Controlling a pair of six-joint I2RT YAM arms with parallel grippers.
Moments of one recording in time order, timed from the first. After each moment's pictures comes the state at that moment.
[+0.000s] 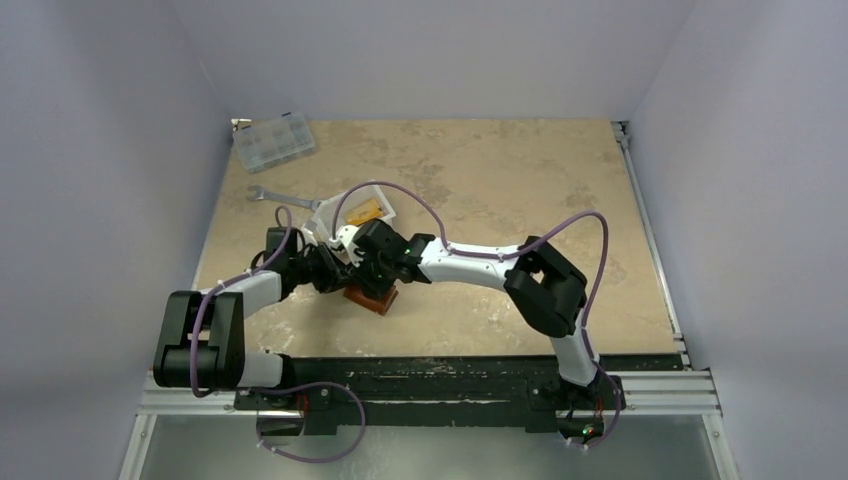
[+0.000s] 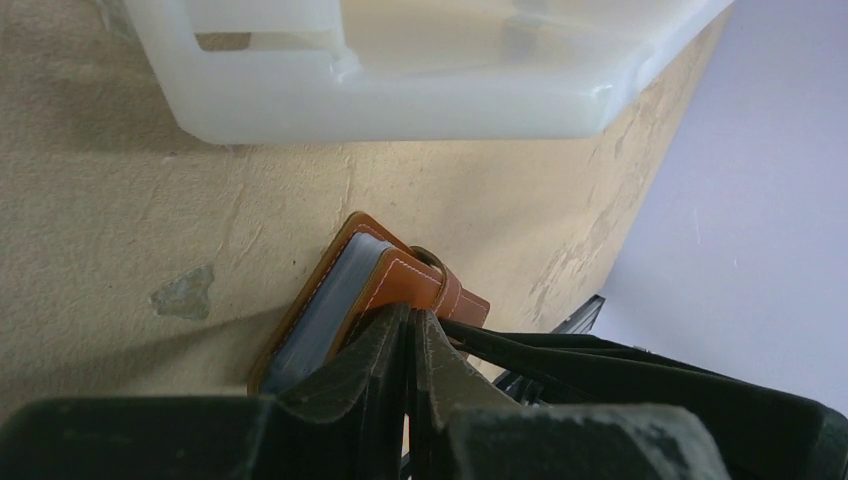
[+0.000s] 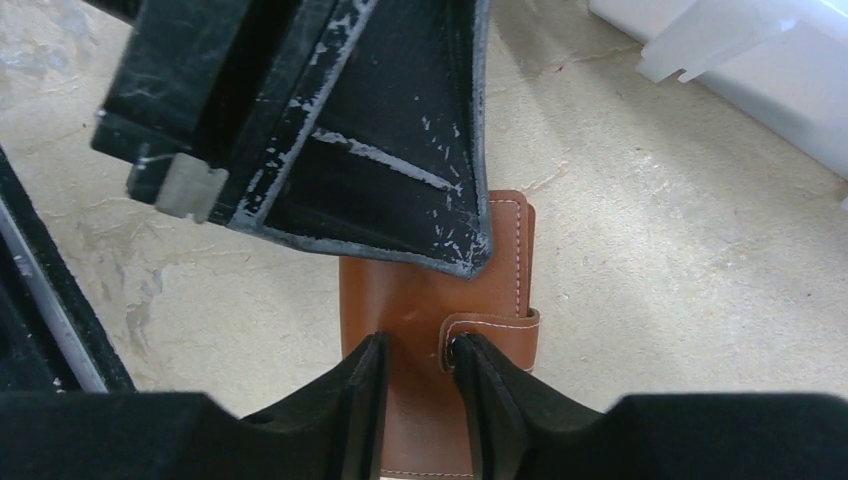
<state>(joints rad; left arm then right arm) -0.02 1.37 0.45 0.01 0.65 -0.78 1.08 2.07 1.46 -0.36 -0.09 0.03</state>
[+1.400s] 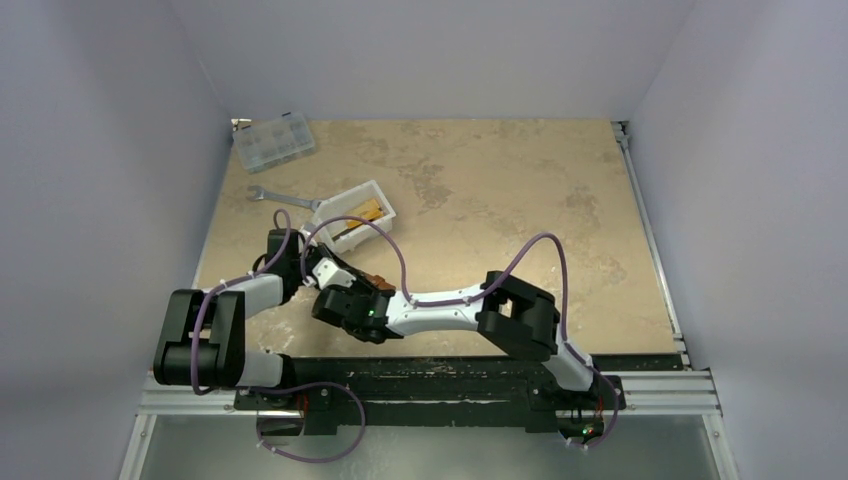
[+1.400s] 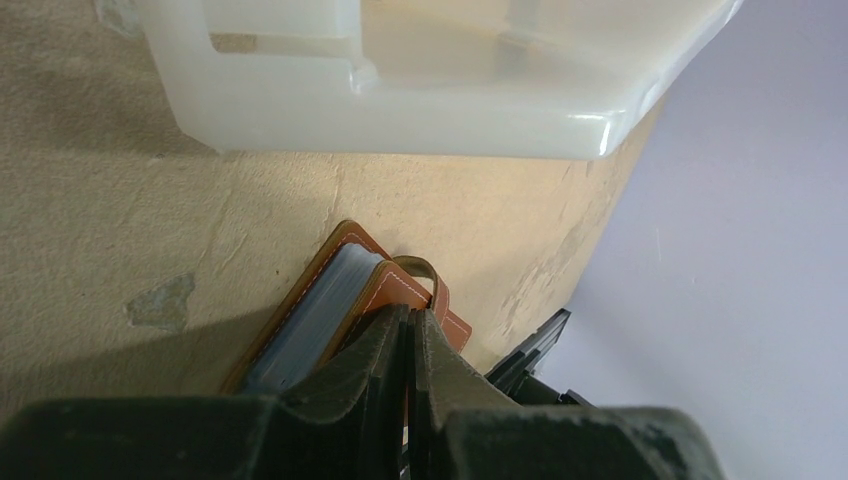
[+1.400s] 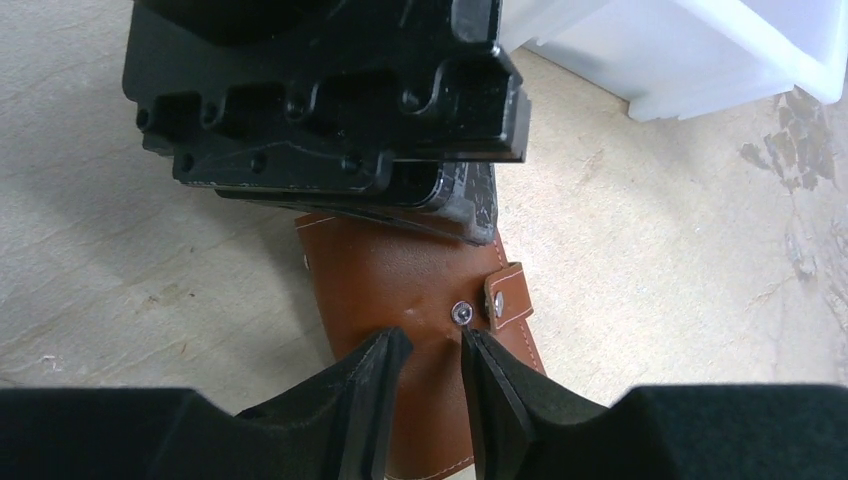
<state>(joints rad) -0.03 1.39 0.41 0.13 0.64 -0.90 1.35 2.17 1.52 -0.37 0.69 0.23</state>
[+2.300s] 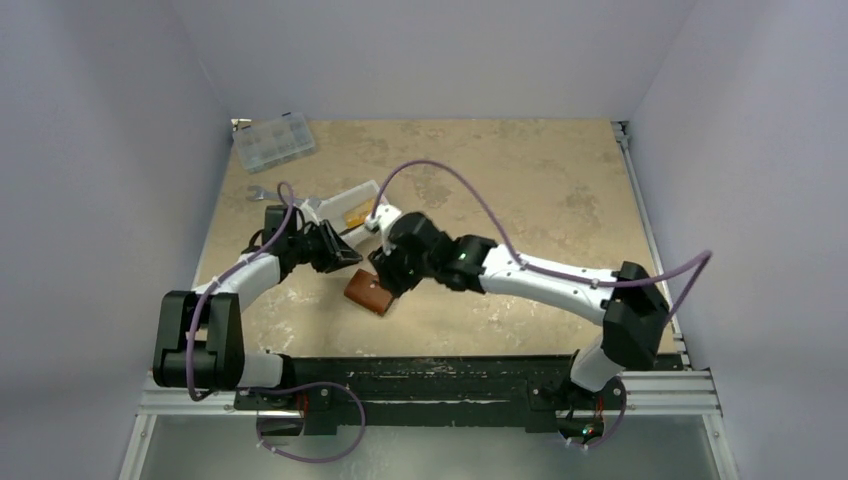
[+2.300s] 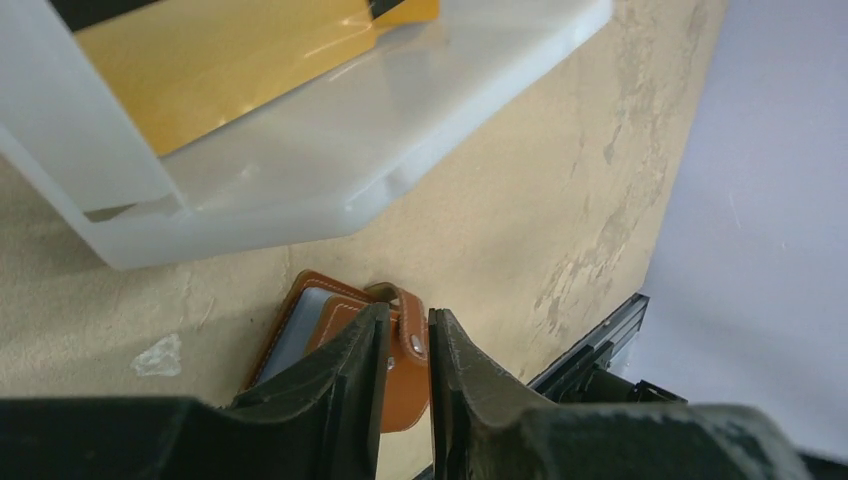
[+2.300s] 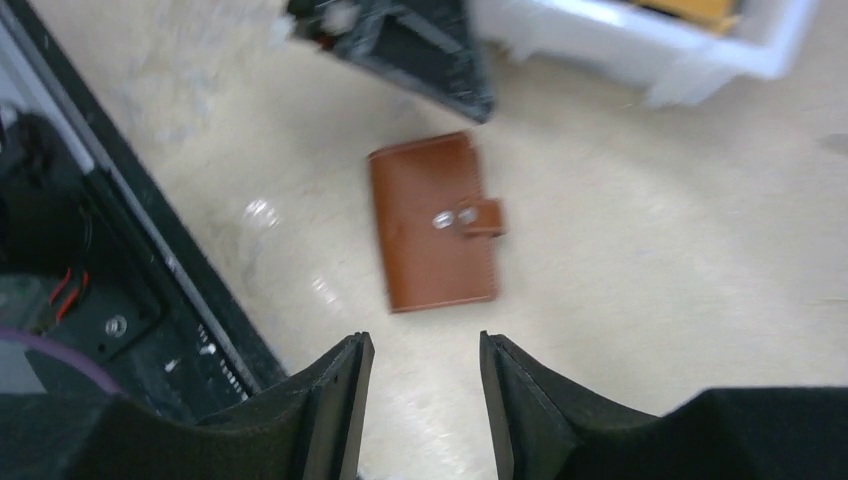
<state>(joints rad) -0.04 1.38 0.60 -0.07 0.62 -0.65 1.12 1.63 1.27 -0.40 0.07 0.22</state>
